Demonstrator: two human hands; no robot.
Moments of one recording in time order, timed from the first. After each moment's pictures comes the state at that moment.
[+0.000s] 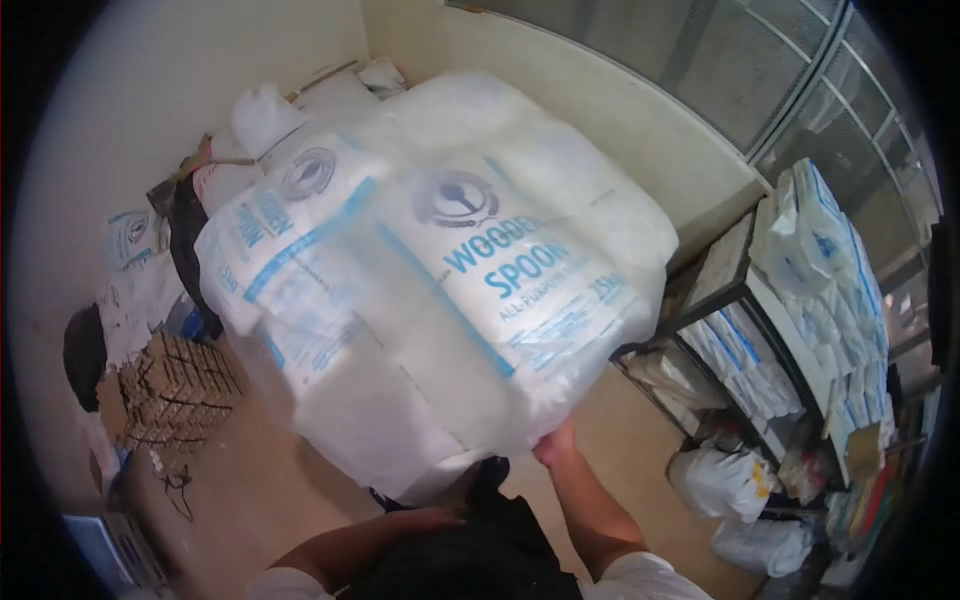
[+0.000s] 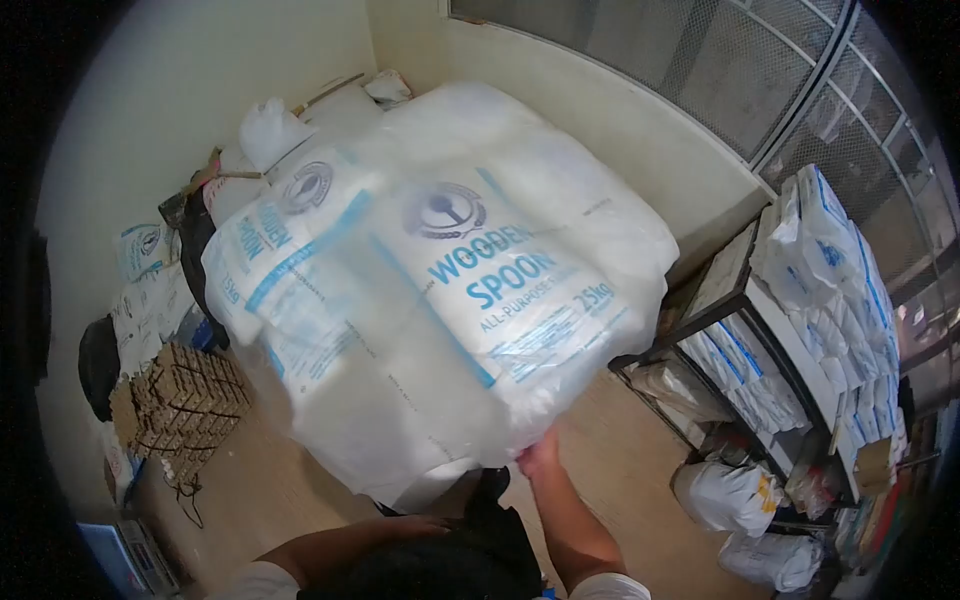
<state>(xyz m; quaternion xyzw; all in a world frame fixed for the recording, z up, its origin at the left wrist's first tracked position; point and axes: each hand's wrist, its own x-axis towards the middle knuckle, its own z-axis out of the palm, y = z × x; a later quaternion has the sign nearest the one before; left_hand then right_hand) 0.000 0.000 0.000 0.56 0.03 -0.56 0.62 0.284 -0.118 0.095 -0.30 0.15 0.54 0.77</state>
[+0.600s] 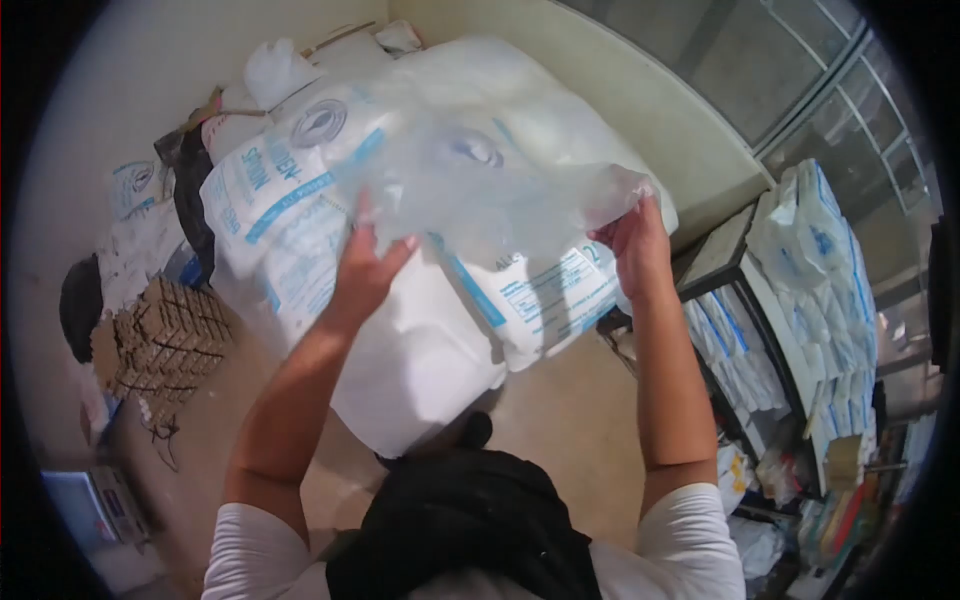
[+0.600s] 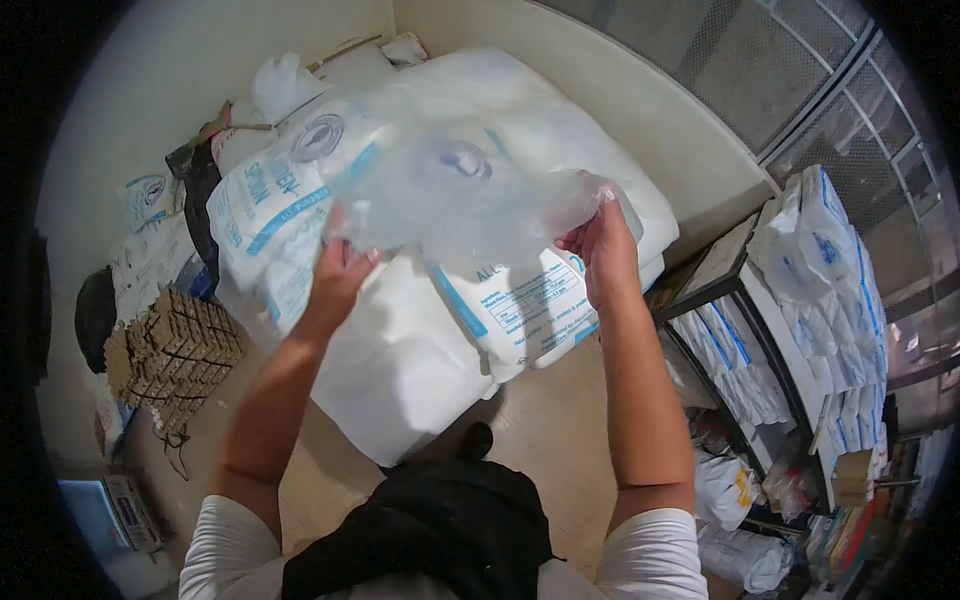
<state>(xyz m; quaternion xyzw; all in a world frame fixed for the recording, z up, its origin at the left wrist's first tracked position) 0.214 0.159 0.275 0.80 0.23 0.32 0.45 0.445 -0.056 0.348 -0.55 -0.19 0.29 0.76</state>
